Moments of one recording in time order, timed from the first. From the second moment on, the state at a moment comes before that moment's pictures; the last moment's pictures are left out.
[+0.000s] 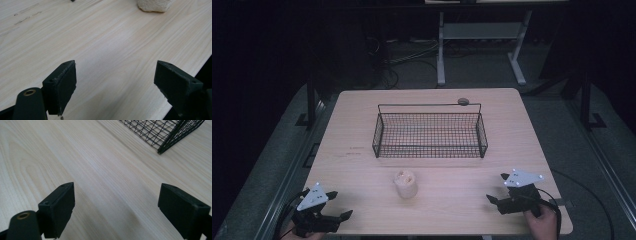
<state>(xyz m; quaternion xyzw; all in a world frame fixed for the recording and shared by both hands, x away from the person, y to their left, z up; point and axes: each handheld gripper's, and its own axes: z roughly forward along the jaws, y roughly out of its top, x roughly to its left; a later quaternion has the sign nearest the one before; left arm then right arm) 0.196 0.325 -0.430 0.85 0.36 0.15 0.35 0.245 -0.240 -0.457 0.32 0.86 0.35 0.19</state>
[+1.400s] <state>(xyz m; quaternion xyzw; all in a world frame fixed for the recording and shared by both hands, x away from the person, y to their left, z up) 0.235 0.254 -0.401 0.92 0.25 0.11 0.30 0.245 -0.242 -0.457 0.31 0.86 0.36 0.18</state>
